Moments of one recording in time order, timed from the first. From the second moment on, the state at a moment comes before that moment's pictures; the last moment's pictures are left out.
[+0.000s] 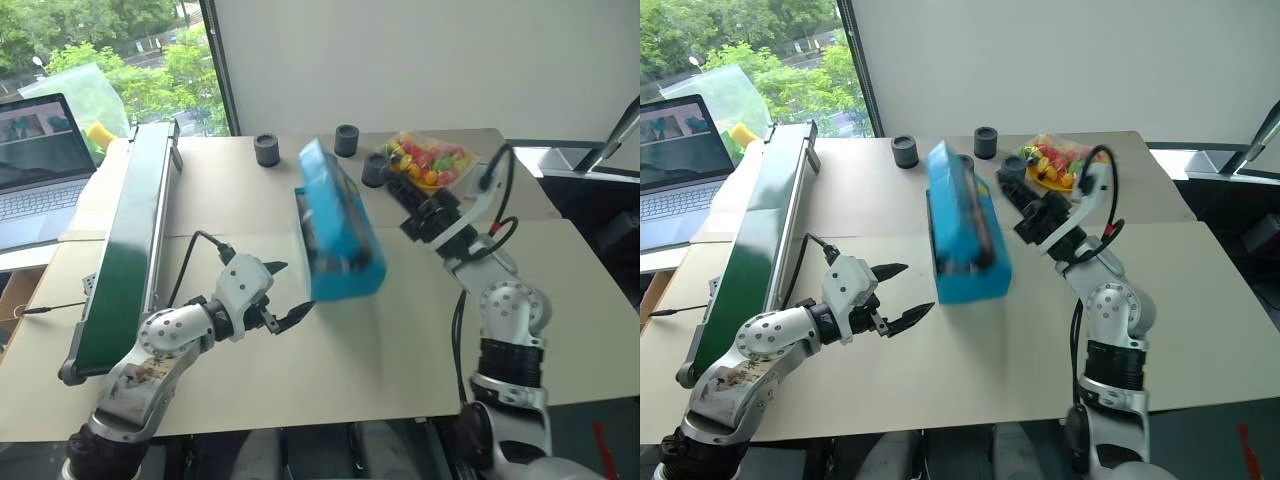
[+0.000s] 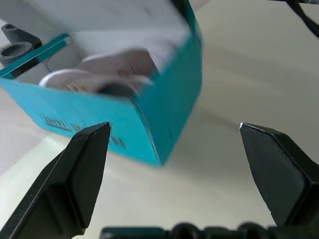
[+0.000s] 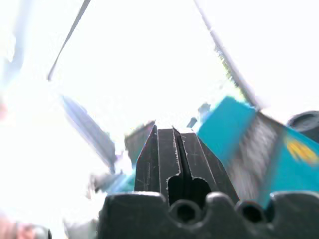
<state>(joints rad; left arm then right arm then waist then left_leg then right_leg) -0.13 0.56 -0.07 -0.60 -0.32 0.60 -0.62 -0.55 -0.27 -0.17 -0.18 0.77 0.70 0.60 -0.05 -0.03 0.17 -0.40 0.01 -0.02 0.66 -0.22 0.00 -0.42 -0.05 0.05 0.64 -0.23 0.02</state>
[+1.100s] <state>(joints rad) 0.02 0.55 0.15 -0.76 -0.41 0.74 -0.46 -0.91 -0.11 0.16 0.65 0.25 0.41 0.71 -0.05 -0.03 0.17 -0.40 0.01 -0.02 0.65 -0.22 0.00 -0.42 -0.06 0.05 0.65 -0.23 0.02</state>
